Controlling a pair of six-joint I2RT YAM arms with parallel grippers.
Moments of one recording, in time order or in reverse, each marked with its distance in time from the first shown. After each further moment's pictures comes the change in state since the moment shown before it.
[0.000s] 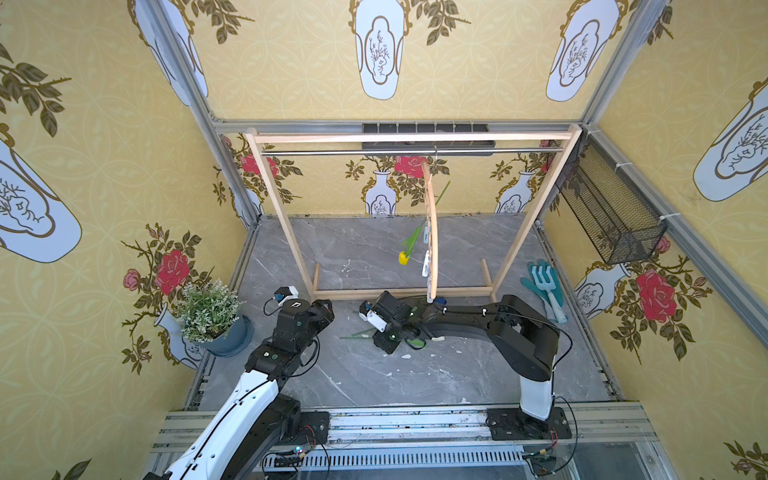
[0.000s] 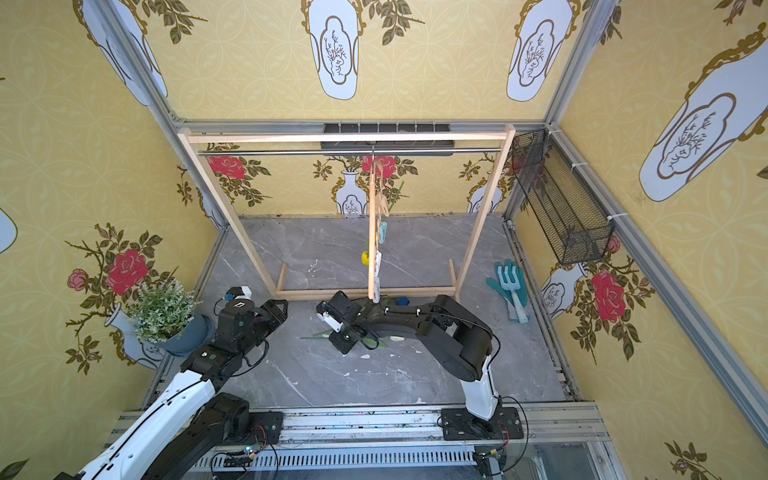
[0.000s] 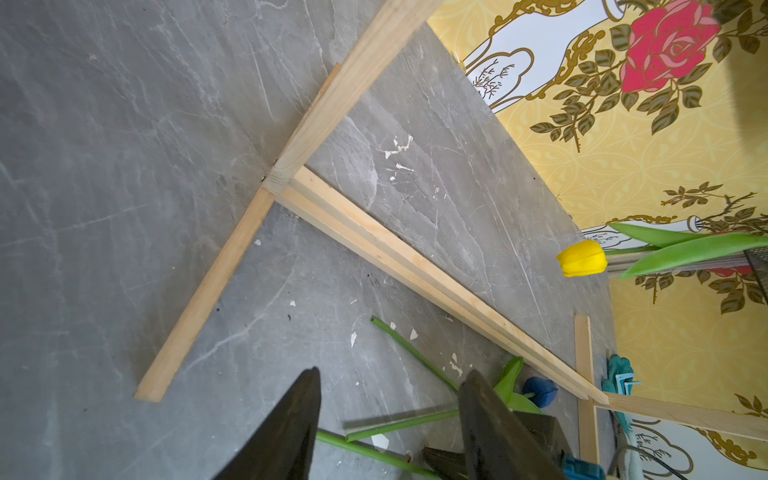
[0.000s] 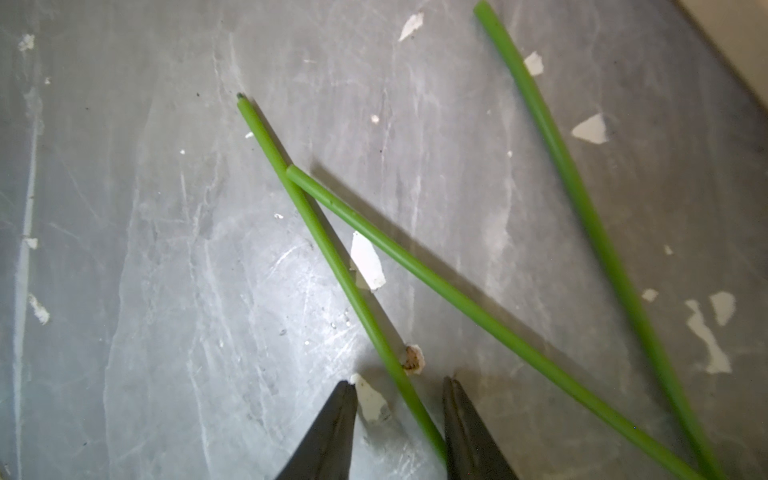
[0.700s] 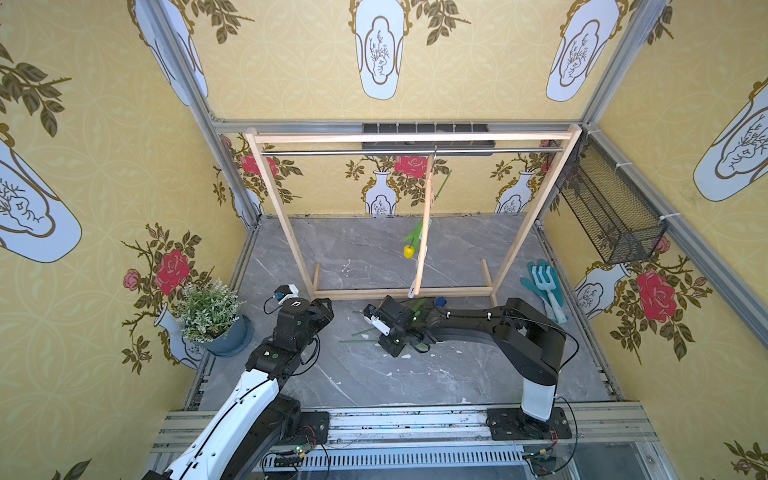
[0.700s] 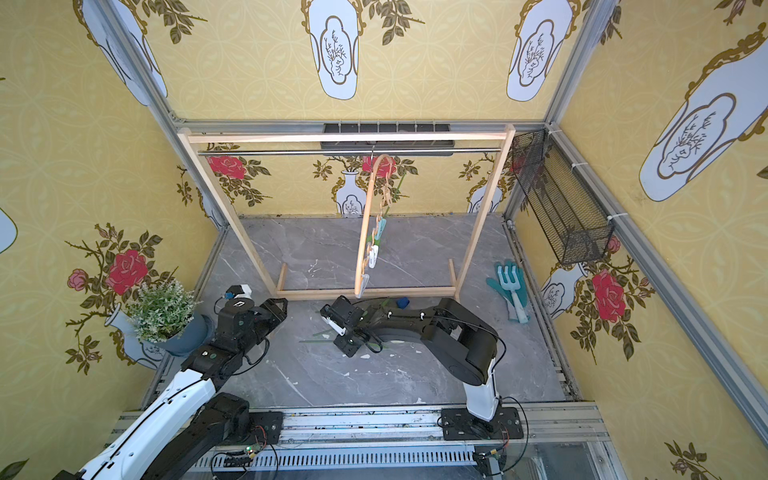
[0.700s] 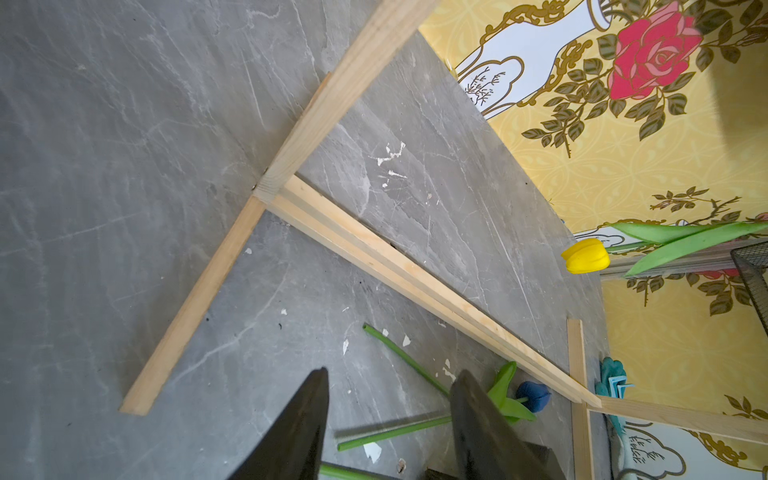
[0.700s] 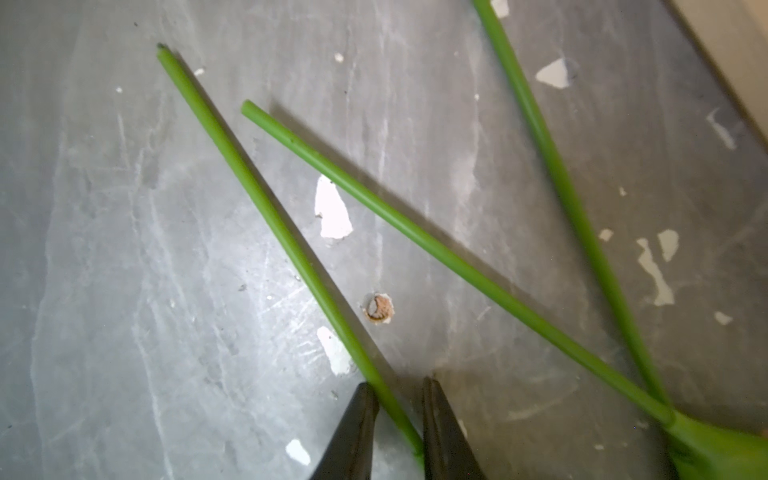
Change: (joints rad) left arm 0.000 0.005 0.002 0.028 -0.001 0.000; right arm 0.027 -0.026 -0.043 -0.004 0.072 -0.016
